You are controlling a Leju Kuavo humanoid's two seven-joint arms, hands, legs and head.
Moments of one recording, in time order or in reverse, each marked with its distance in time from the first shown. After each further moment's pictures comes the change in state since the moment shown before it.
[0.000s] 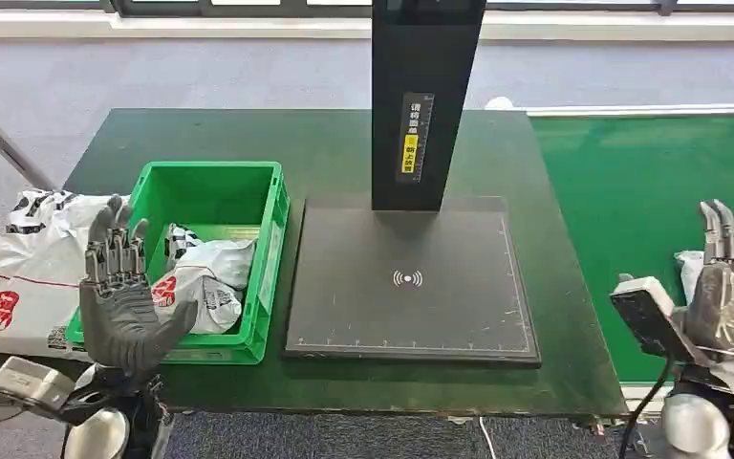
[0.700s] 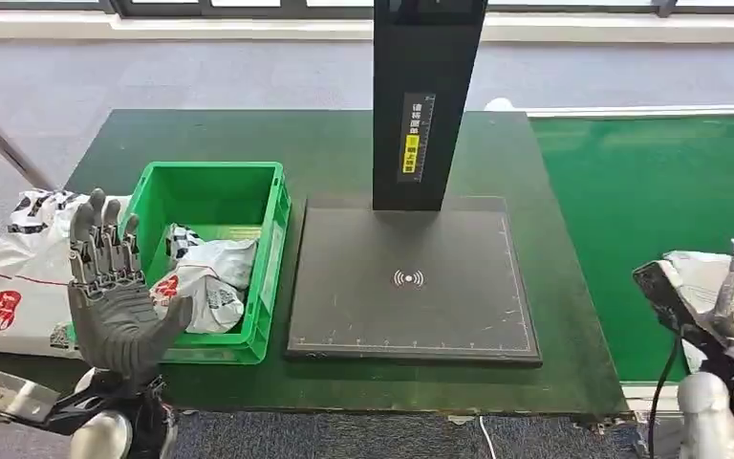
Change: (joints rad) left arm -0.002 0.003 -0.075 -0.040 0.024 0.063 0.000; right arm -0.229 -0.142 -0.055 0.627 0.301 -0.121 0.259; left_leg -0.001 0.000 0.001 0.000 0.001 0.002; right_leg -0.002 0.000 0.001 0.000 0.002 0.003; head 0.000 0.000
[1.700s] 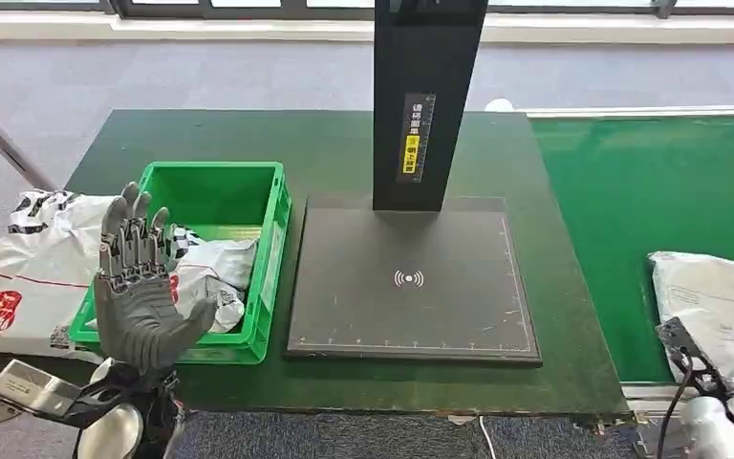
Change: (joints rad) left arm -0.048 0.068 -0.077 0.029 0.007 0.006 0.003; right arm -0.171 -0.084 -0.049 0.671 0.073 0.079 0.330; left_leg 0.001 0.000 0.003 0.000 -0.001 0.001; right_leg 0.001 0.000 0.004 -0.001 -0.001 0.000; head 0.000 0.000
